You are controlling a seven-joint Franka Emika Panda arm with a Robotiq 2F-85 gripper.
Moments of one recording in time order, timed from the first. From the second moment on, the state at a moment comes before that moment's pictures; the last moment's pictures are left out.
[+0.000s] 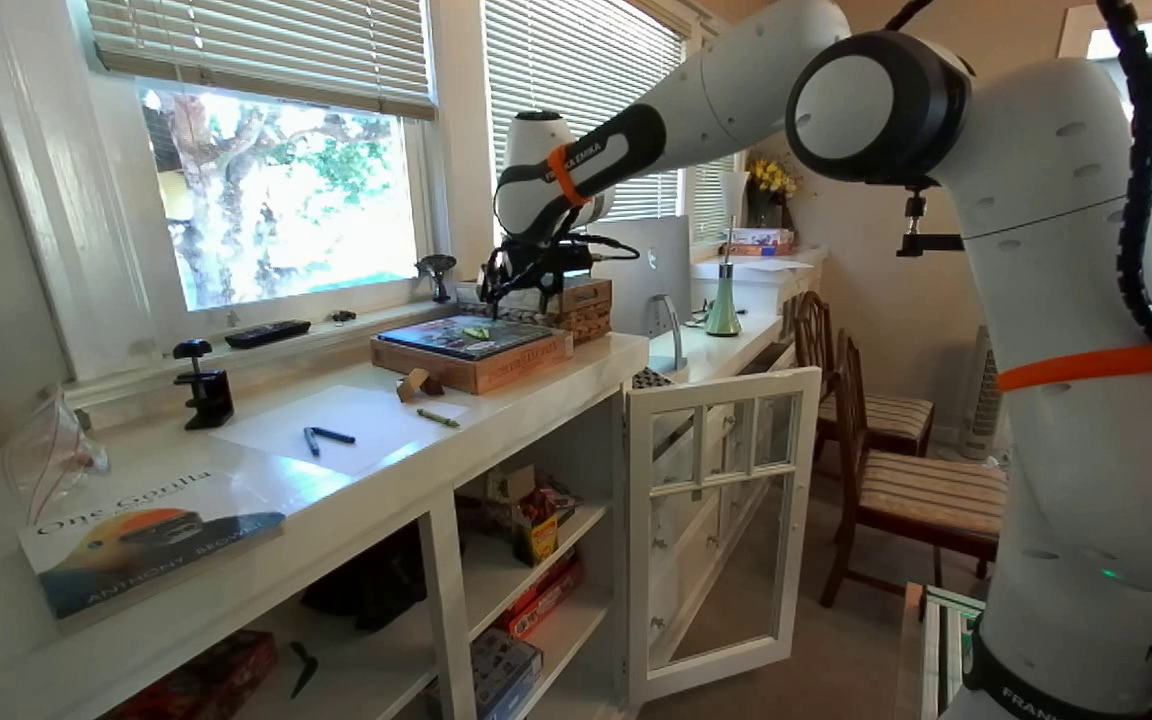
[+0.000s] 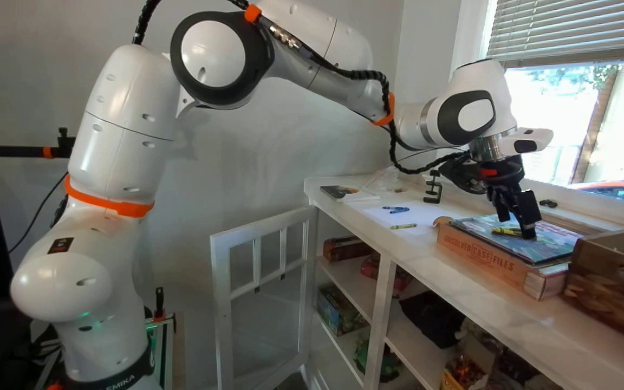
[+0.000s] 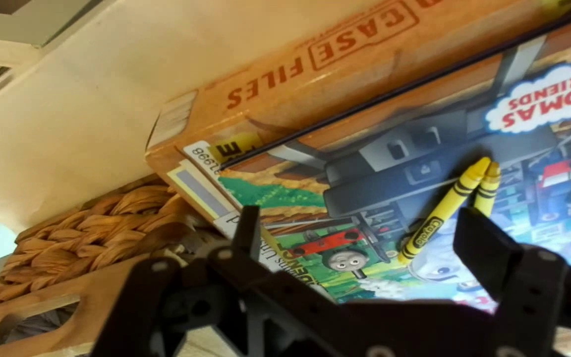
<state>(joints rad) -0.04 0.36 -0.17 -1.55 -0.14 2.33 0.41</state>
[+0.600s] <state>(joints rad) -0.06 0.44 -0.18 -1.45 -0.10 2.32 0.43</state>
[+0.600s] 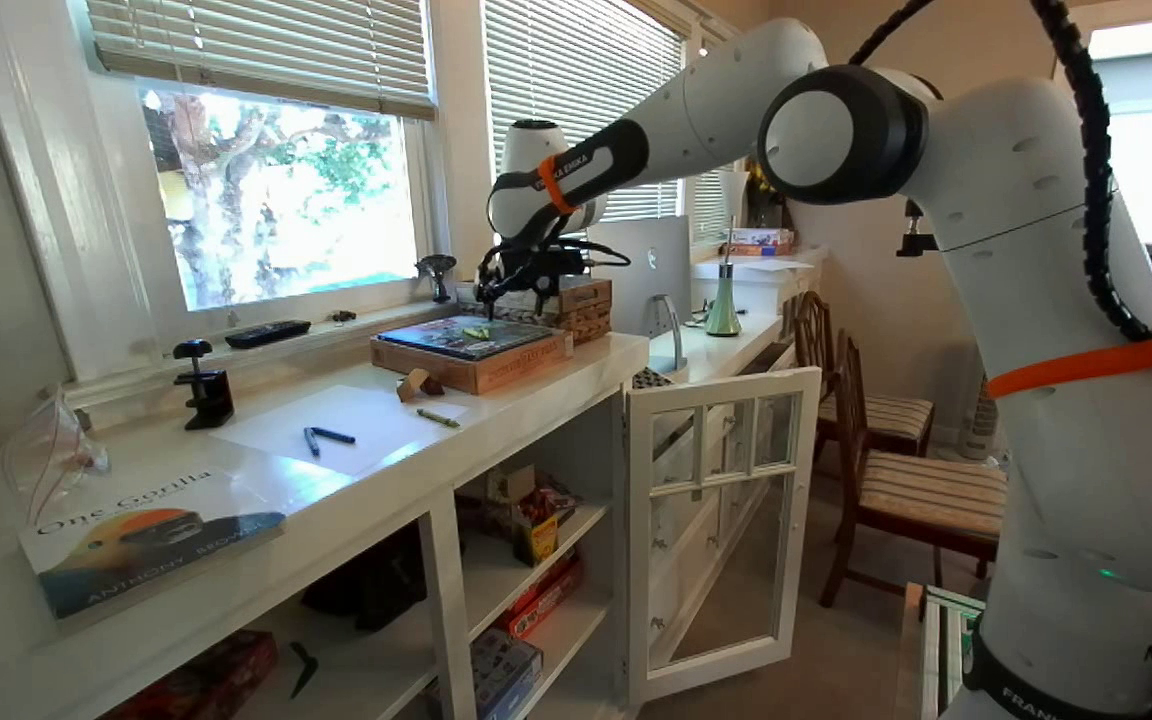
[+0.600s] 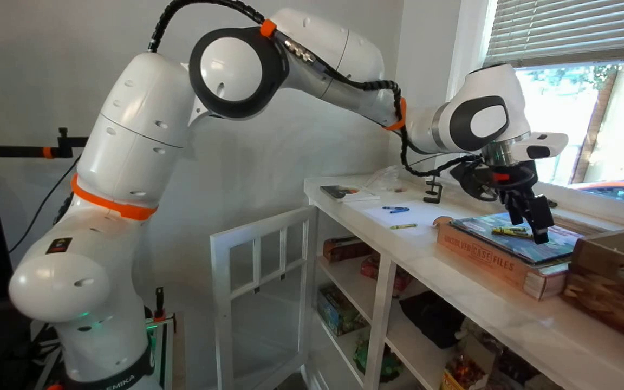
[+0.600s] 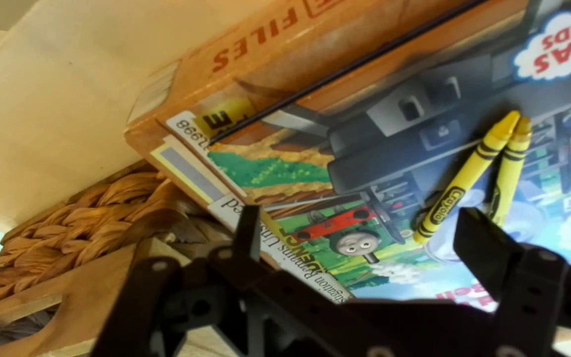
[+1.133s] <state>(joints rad) -0.06 0.50 -0.18 -1.37 -0.08 2.31 0.43</state>
